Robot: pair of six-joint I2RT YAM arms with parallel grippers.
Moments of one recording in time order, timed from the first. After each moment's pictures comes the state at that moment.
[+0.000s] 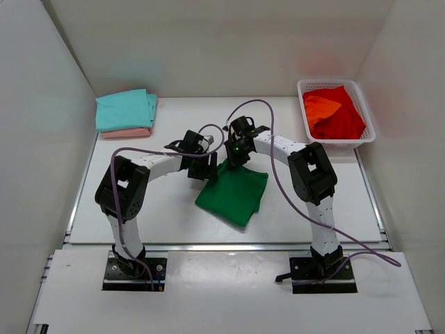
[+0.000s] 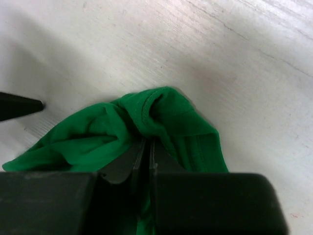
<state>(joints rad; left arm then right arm) -0.47 1.85 1.13 -0.30 0.26 -0.33 0.54 2.15 1.62 -0.55 -0.27 0.19</state>
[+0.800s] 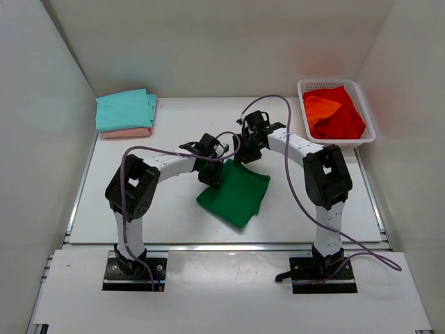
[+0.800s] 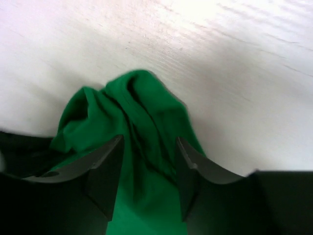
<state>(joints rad) -0.62 1.92 1.24 -0.44 0.19 -0.24 0.47 2.04 1.53 -0.54 -0.27 0.22</state>
